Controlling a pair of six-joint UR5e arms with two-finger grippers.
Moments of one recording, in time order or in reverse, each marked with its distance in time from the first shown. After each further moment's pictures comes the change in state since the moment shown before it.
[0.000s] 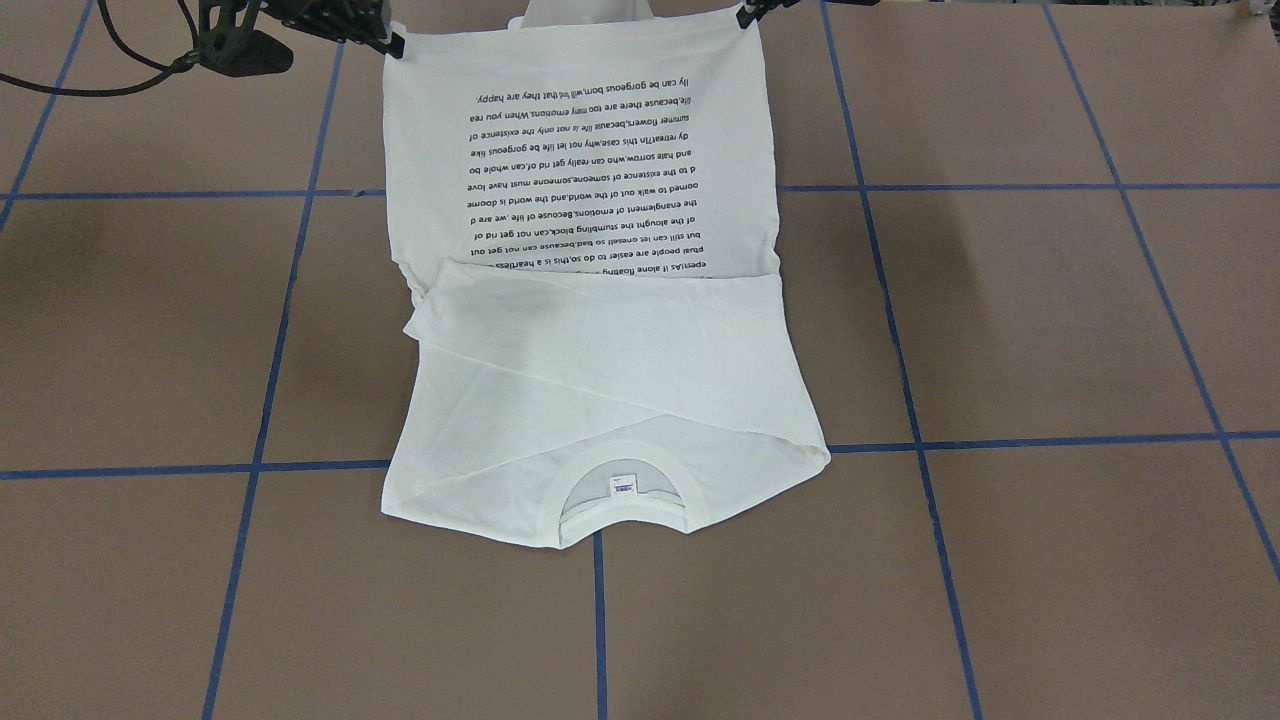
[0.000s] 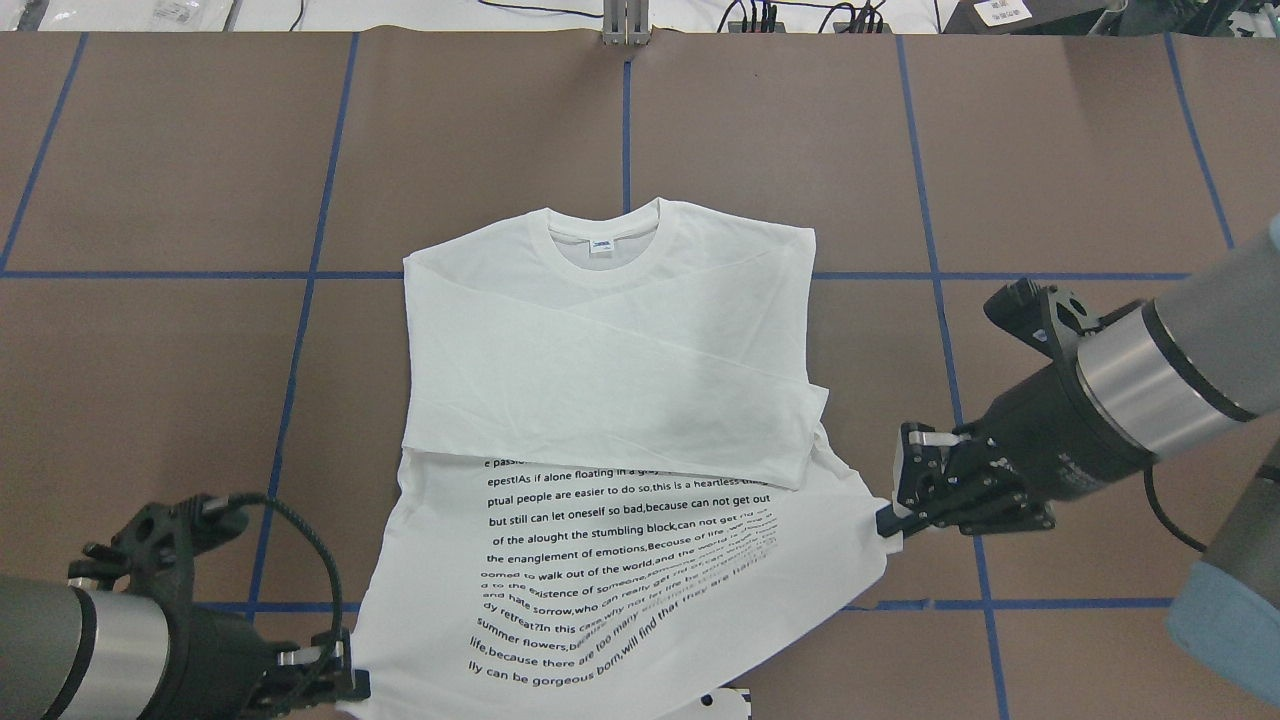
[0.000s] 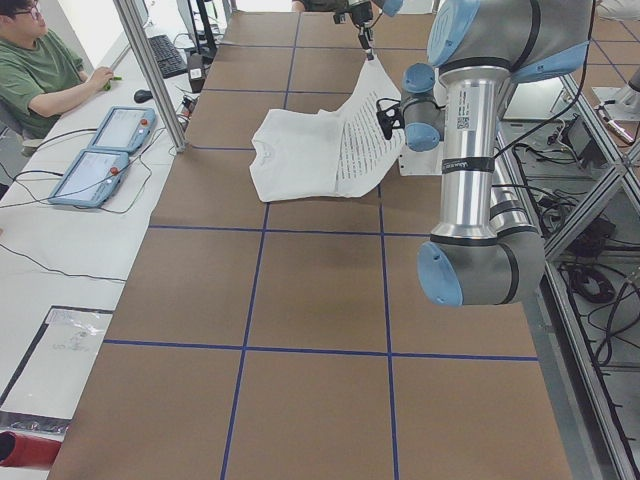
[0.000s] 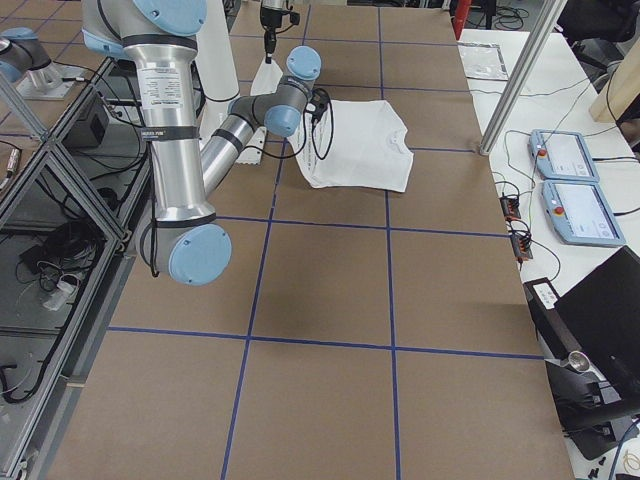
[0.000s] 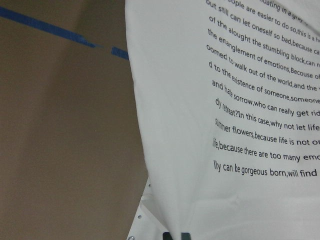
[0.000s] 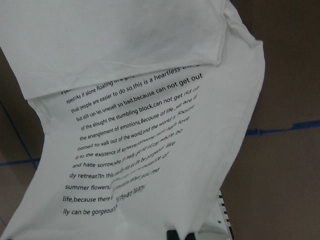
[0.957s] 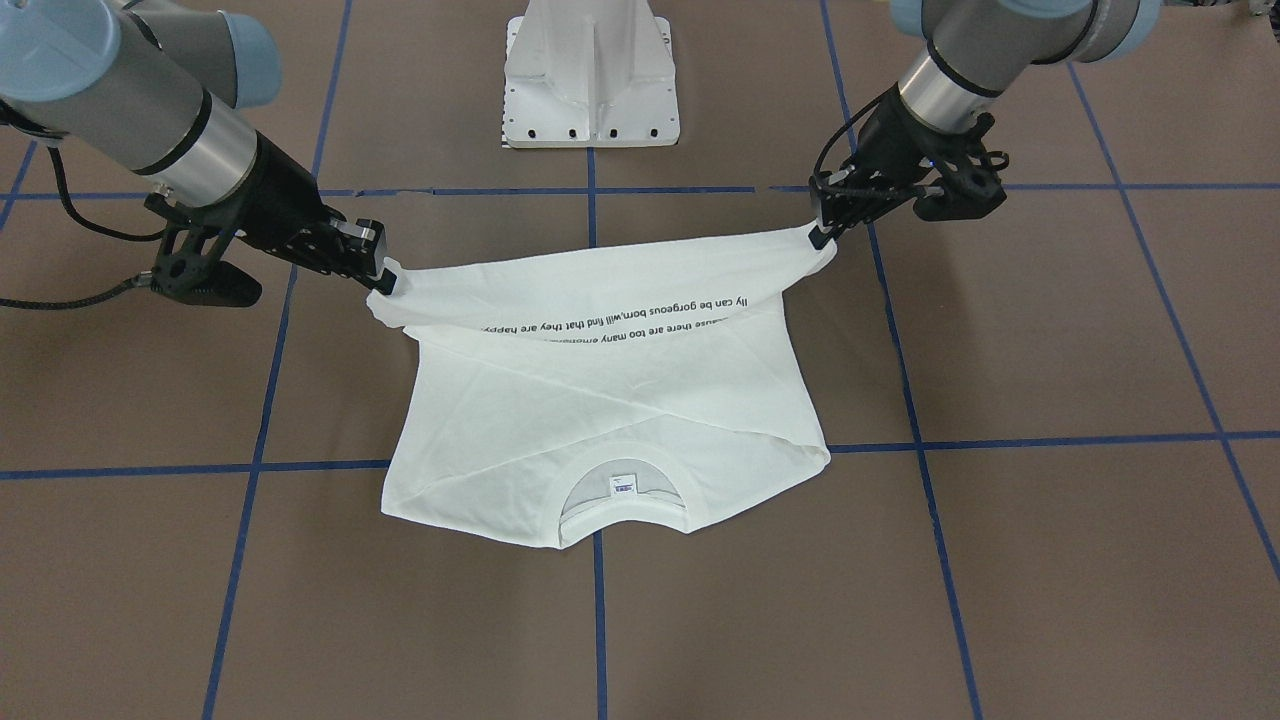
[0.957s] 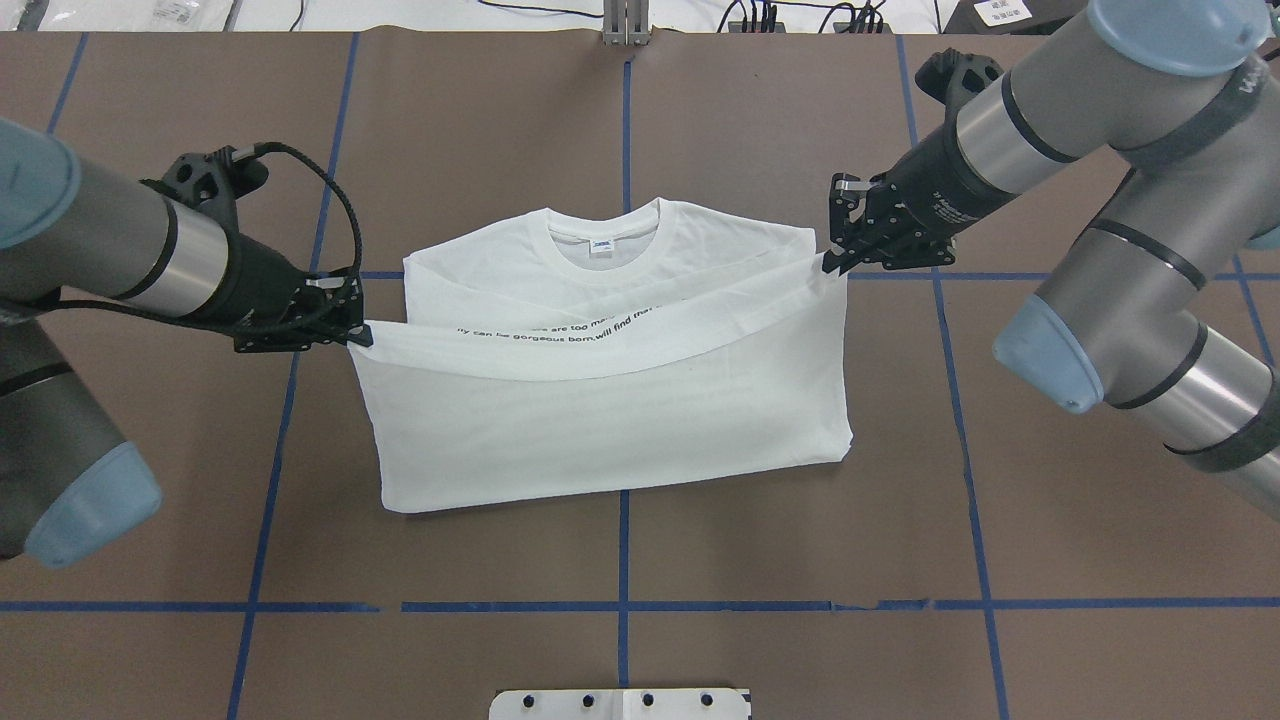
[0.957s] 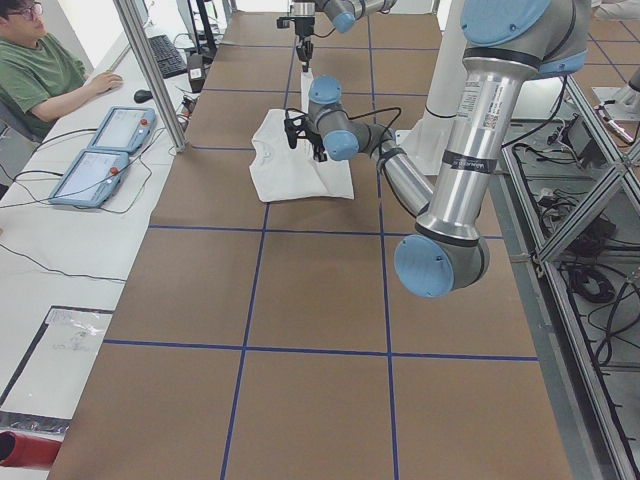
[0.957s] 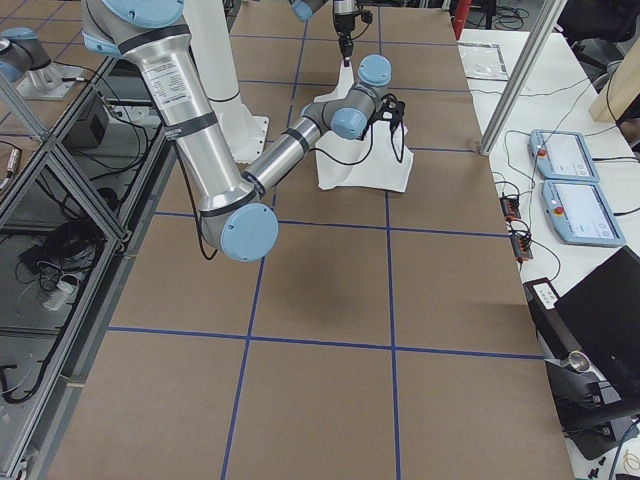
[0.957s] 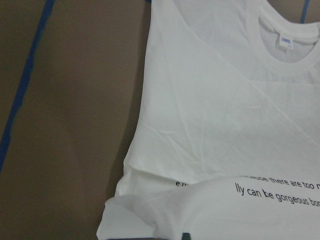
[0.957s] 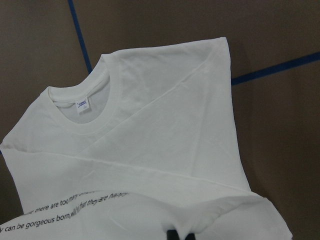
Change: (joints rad) left arm -0.540 -0.321 0.483 -0.004 -0.262 0.338; right arm 0.181 0.305 -0.452 0.001 -0.120 -0.223
